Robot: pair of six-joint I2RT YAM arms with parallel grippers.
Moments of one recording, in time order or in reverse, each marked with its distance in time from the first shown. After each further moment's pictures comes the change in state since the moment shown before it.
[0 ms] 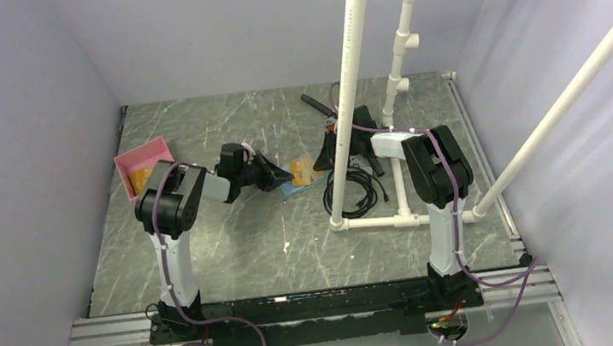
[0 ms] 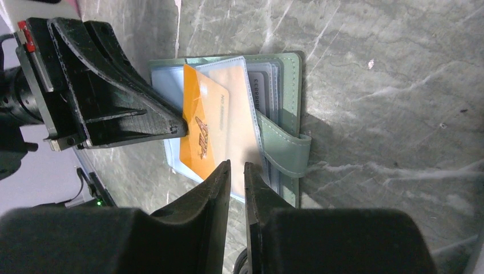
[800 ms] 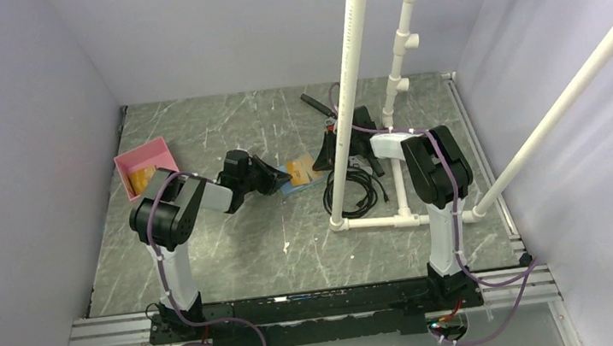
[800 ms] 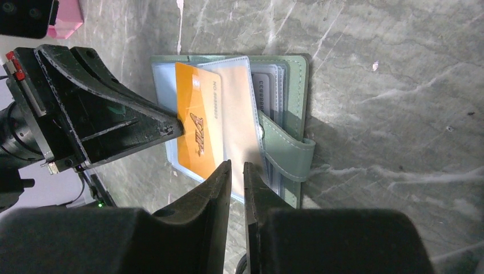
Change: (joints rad) left arm -0.067 -0.122 -0.135 0.056 -0.295 -0.105; right arm 0.006 0.000 -0.011 0.027 0.000 0.018
